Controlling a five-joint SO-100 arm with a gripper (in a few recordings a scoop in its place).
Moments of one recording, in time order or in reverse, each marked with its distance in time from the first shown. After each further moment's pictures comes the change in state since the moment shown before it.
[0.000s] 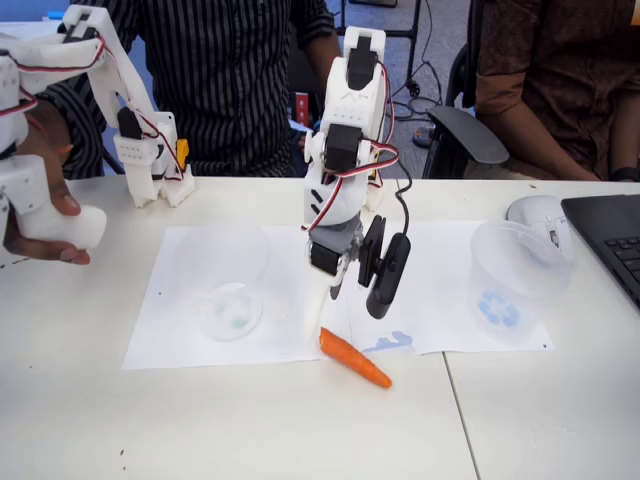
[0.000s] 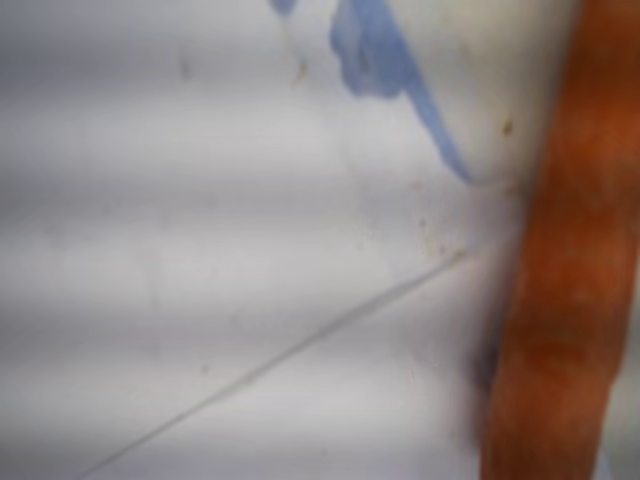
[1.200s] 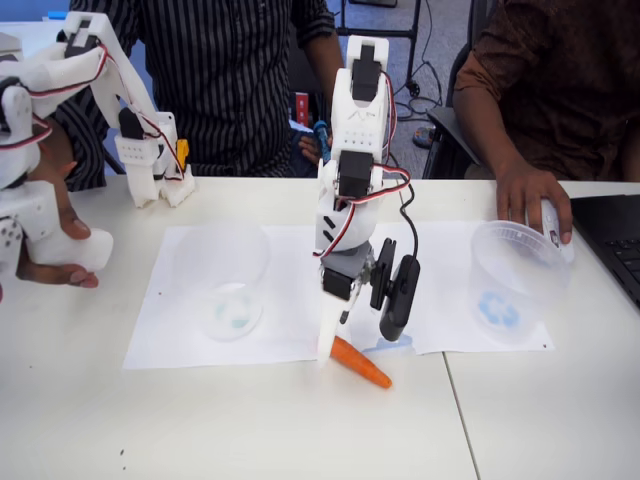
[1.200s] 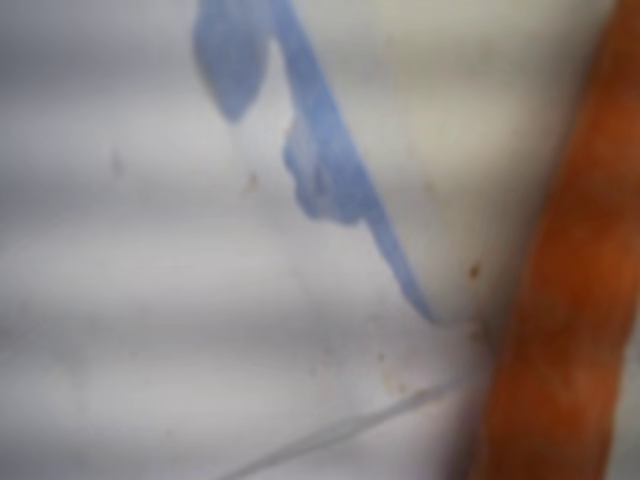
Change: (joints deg) arm -3.1 -4.5 -0.1 -5.7 0.0
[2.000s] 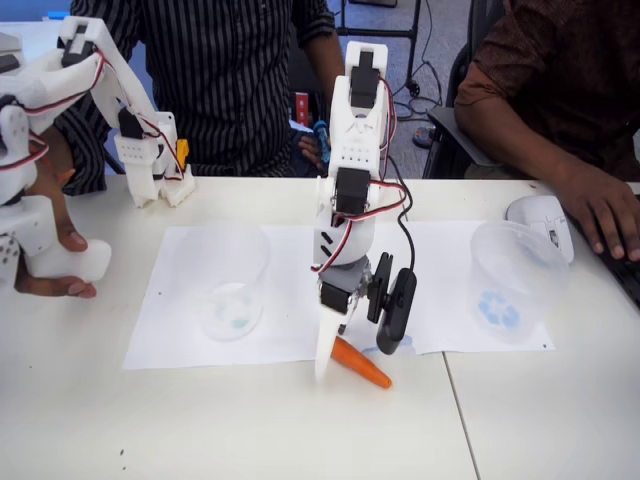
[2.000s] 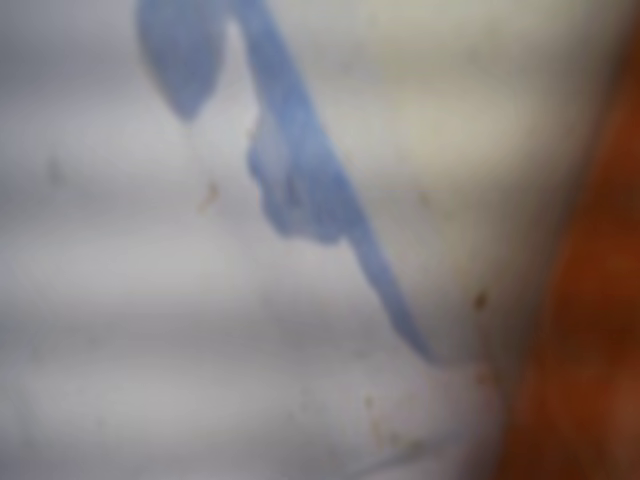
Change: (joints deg) arm 0.2 -3.5 0.0 -2.9 0.0
